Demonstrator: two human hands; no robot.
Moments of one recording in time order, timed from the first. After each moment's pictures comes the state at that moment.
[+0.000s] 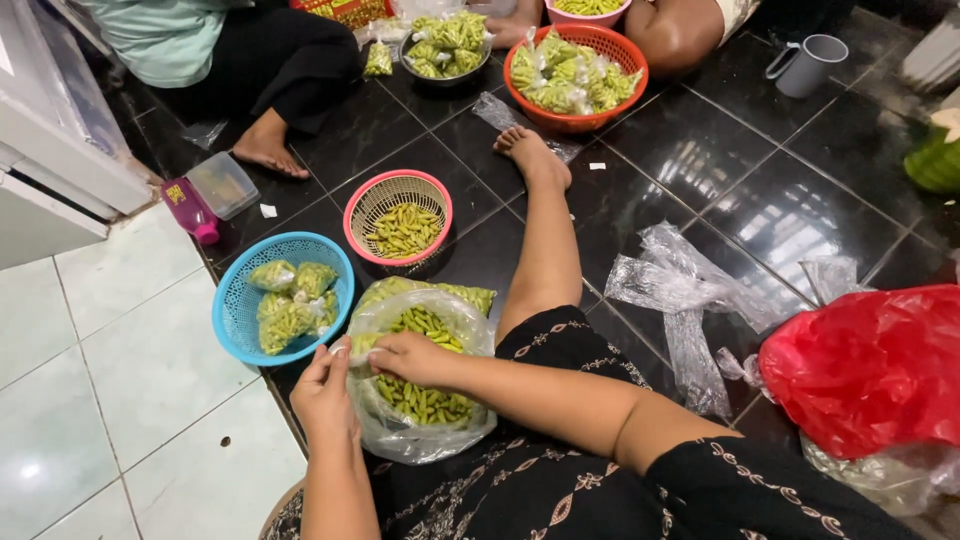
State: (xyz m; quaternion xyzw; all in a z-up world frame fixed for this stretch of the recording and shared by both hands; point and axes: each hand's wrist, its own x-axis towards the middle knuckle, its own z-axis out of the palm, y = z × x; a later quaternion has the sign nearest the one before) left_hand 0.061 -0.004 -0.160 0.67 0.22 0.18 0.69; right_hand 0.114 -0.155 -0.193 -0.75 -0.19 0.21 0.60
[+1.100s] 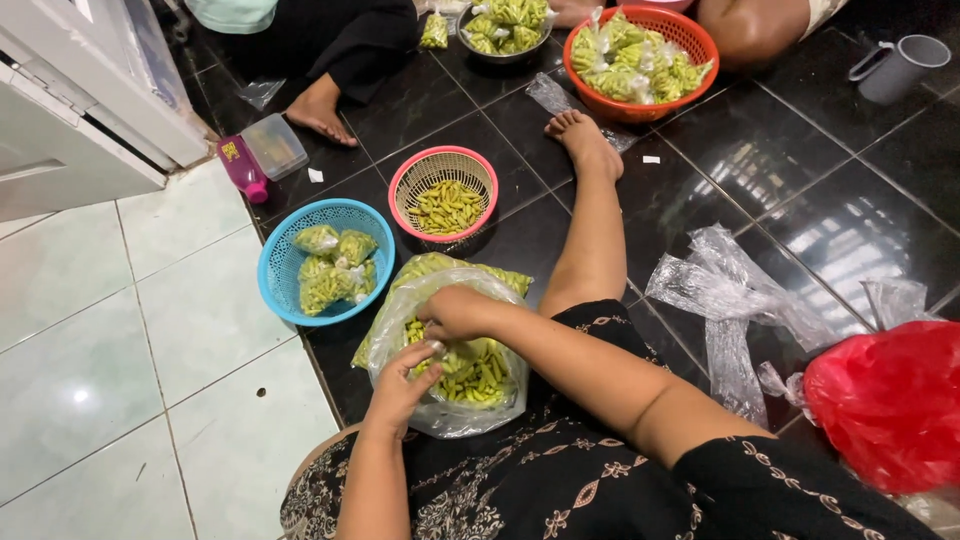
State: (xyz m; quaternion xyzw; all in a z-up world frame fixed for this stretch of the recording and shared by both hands) left_hand 0.032 0.001 -0.227 0.75 0.04 -0.07 0.65; right_hand 0.166 -0.174 -0.168 -0.87 -0.40 0.21 0.19
